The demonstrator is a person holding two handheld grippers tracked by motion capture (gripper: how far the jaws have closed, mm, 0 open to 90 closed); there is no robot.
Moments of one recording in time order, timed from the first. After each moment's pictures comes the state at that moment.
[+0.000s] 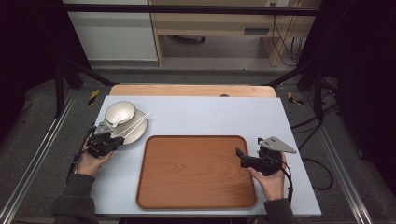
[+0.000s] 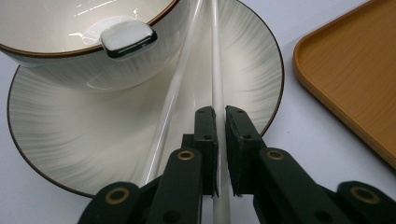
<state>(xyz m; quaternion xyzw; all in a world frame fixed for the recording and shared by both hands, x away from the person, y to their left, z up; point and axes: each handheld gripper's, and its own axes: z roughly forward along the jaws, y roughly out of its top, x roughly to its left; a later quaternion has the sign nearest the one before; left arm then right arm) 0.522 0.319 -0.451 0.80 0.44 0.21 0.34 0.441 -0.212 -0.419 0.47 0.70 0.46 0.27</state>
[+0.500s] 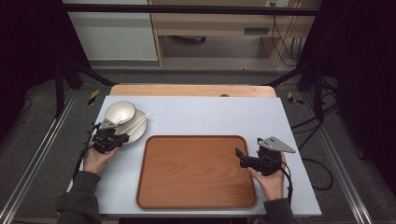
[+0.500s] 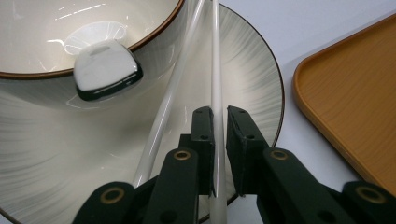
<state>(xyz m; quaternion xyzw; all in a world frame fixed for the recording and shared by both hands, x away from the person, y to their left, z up) 0.536 0.308 -0.453 0.80 0.45 0.20 0.35 0.441 -0.211 -0.420 0.47 0.71 0.46 0.27</state>
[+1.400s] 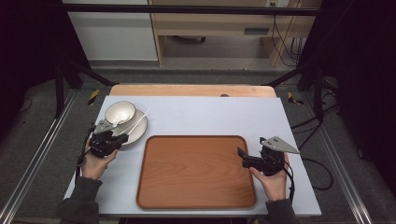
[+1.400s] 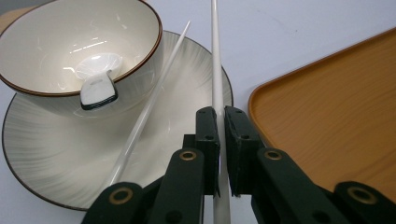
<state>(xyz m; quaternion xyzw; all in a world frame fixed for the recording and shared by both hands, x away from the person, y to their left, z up) 0.497 0.293 -0.420 0.77 0.46 0.22 0.39 0.438 -0.216 -0.415 0.47 0.70 0.47 0.28</state>
